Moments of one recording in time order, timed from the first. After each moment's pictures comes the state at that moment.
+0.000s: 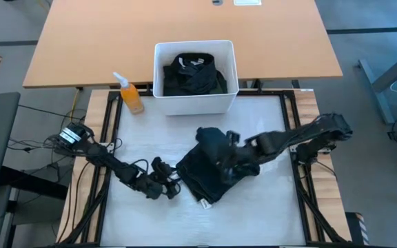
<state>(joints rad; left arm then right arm) -0.50 1.69 0.57 0.37 -0.73 -0.75 0.30 1.59 1.45 -0.78 0.35 0.34</state>
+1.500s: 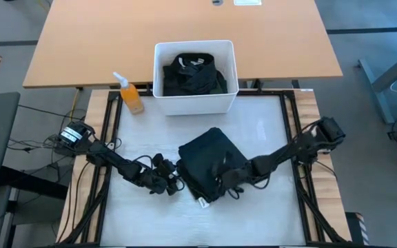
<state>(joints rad) -0.42 1.69 0.59 0.27 -0.65 -0.71 0.40 1.70 0.92 0.08 0.50 0.34</state>
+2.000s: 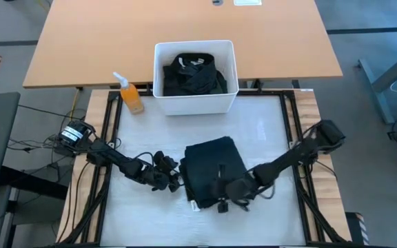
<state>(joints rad) -0.39 1.69 0.59 0.28 -0.64 -0.71 0.48 1.66 0.99 0.17 0.49 0.08</state>
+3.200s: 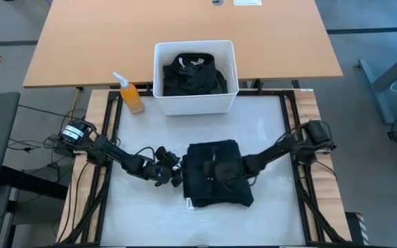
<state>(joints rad) -0.32 1.69 0.59 0.34 -0.64 -0.61 0.28 1.87 0.89 0.45 0.47 0.05</state>
